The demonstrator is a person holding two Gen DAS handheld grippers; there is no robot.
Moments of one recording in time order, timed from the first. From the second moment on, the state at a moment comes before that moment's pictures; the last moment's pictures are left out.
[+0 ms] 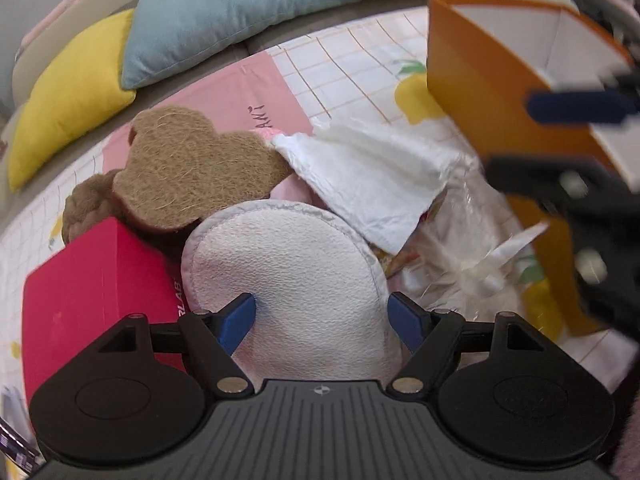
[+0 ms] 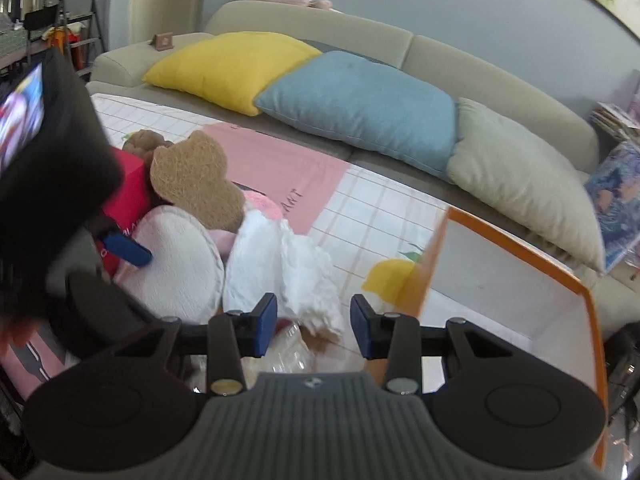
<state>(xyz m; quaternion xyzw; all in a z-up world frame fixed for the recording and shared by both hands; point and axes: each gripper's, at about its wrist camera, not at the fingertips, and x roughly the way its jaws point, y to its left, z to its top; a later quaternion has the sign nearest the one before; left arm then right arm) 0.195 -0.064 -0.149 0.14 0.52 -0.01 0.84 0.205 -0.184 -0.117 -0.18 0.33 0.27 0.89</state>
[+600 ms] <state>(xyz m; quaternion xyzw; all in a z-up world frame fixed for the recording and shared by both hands) 0.190 -0.031 -0.119 0.04 0.51 -0.02 0.86 0.308 -0.133 -0.162 -0.10 0.50 0.26 0.82</state>
